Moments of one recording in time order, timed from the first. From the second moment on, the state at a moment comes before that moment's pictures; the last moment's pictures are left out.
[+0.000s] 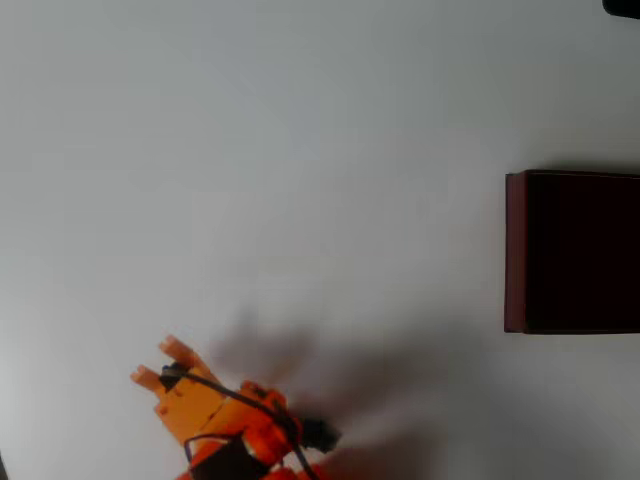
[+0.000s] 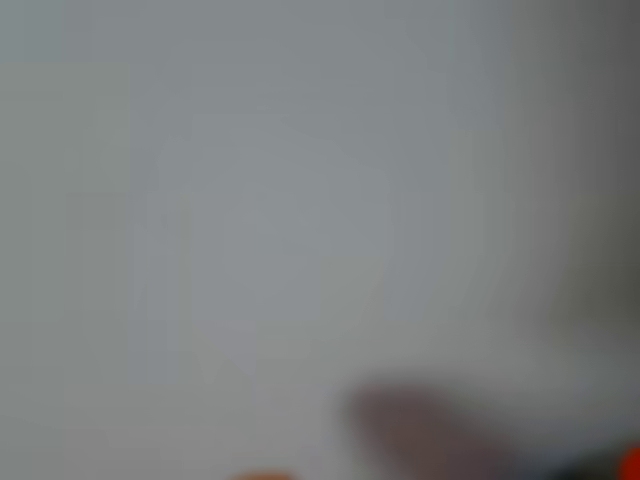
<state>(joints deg) -36.5 140.6 156.6 75.1 73.8</state>
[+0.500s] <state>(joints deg) -31.6 151.3 165.0 75.3 68.7</state>
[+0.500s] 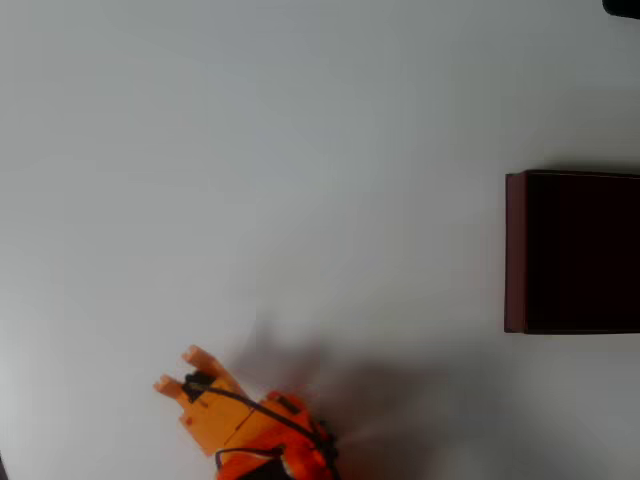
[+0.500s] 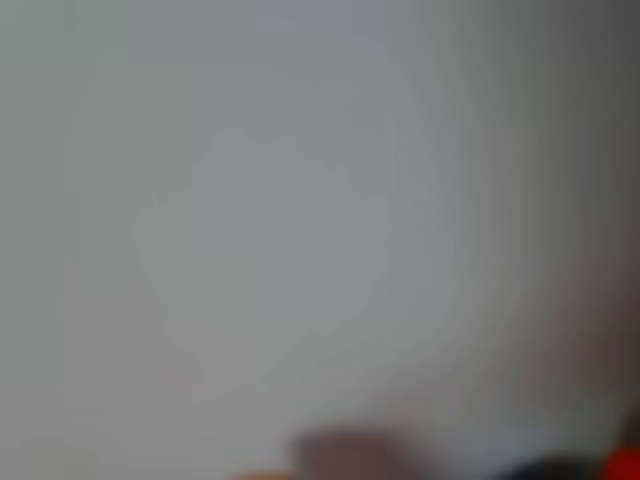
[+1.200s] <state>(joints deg) -30.4 159.5 169.0 76.3 67.8</state>
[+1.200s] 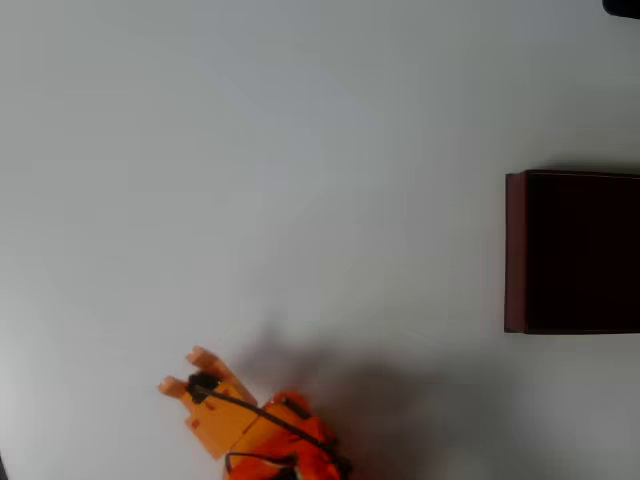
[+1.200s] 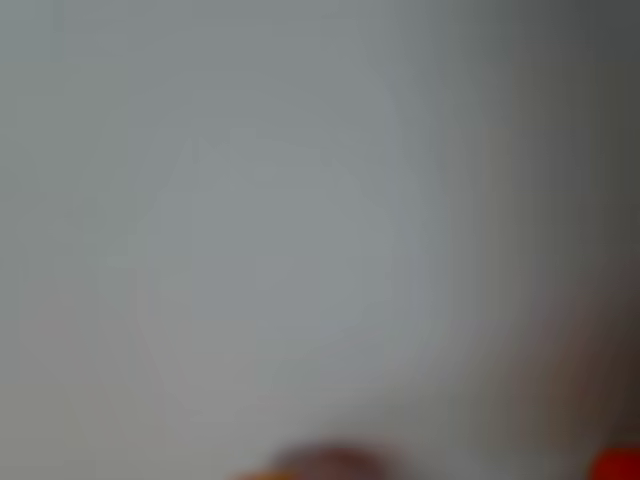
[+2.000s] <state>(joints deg) -28.3 113.6 152.1 72.1 61.8</state>
